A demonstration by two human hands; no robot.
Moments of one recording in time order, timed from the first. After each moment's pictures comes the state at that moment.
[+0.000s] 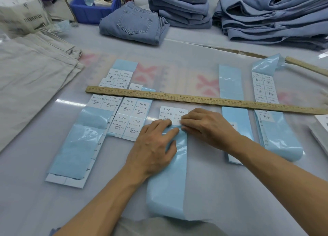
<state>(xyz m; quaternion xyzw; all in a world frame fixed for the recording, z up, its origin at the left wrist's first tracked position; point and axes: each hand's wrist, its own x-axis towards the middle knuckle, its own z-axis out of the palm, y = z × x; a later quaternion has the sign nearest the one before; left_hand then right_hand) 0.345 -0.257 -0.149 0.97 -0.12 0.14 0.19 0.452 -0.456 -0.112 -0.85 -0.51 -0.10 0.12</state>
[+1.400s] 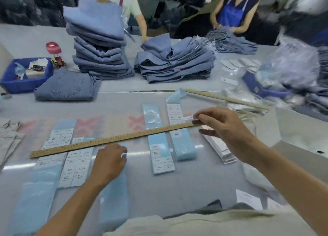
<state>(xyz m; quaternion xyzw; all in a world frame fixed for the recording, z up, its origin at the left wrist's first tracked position) 0.389 -0.294 -0.062 0.98 -0.08 0.00 0.16 0.347 -0.618 0.137 -0.79 0.01 0.01 0.61</state>
